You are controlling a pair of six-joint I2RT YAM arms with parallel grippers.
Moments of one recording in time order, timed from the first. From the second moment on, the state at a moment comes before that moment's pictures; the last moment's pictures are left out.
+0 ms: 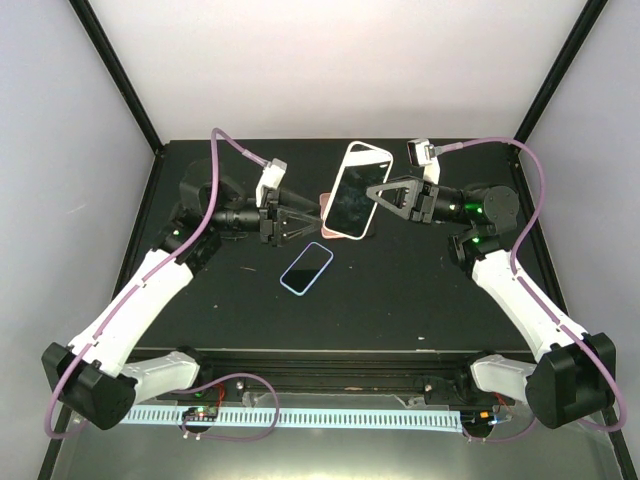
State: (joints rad) left arm -0.45 1.13 1.13 -0.11 1.08 -0.49; right arm 0.34 1.19 0.94 0.87 -1.14 1.34
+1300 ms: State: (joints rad) left arm -0.44 1.19 1.14 -0.15 0.99 -0.46; right arm 0.36 1.23 0.91 0.89 -1.05 1.35
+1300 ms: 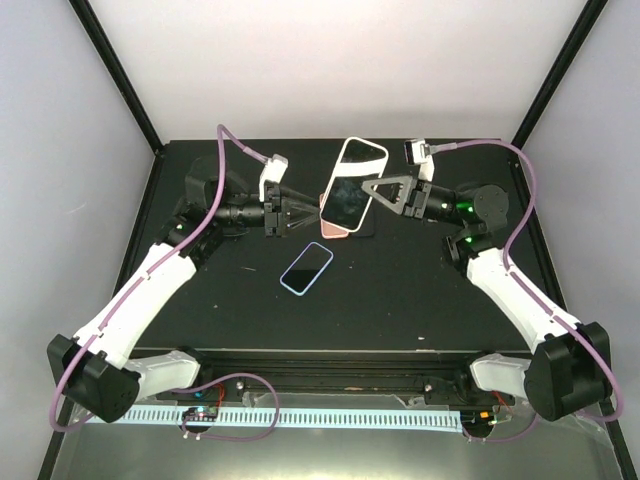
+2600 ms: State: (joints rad) left arm -0.50 1.23 1.21 -0.21 1.21 -0.41; right arm 0.56 1.19 0.89 0.79 -1.04 1.14
